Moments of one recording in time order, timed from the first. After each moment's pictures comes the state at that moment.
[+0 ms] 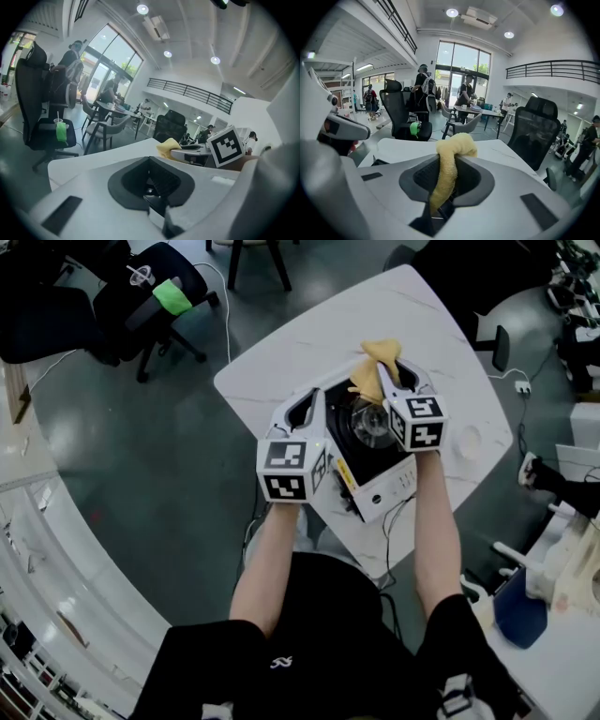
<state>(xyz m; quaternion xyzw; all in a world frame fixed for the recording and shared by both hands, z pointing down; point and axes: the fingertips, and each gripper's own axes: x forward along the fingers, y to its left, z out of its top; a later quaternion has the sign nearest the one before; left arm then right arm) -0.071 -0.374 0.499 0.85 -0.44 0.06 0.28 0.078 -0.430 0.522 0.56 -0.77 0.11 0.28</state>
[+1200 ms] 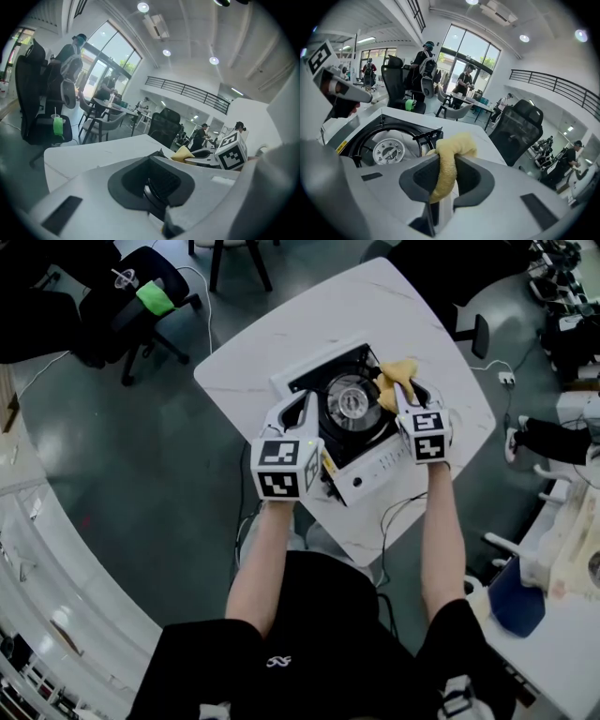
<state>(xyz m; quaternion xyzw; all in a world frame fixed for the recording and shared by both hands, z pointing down) -0.042 -0.331 0.498 0.86 -0.42 0.07 0.29 0.172 -0.343 0.532 0.57 -0.71 0.09 0.40</state>
